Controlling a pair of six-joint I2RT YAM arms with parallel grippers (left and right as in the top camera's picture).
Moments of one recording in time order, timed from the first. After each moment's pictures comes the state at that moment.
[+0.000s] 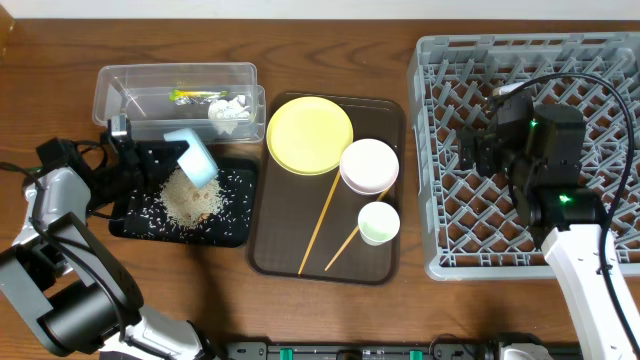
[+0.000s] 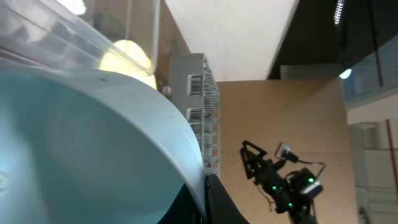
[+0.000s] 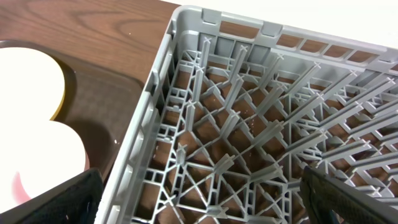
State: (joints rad) left arm 0.60 1.79 1.11 -0.82 1.42 0.02; right arm 0.03 1.23 0.92 -0.33 -0.11 -0.16
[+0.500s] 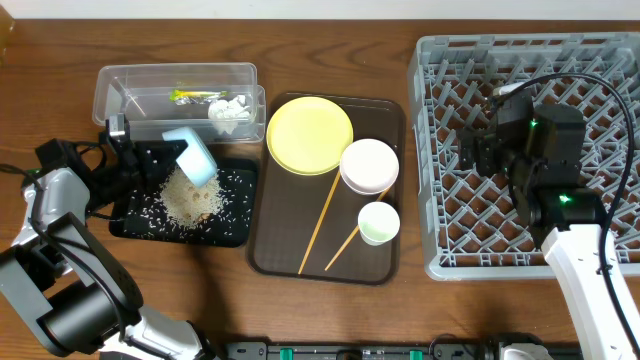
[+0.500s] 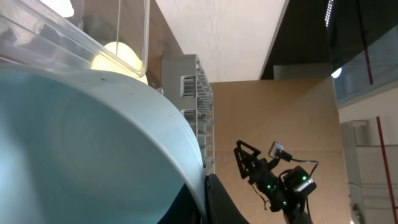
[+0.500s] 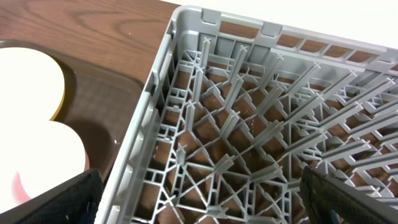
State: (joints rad) left arm 0.61 1.79 1.11 -0.83 1.47 0.04; right arm 0.03 1.23 0.92 -0.33 -0.11 -0.16
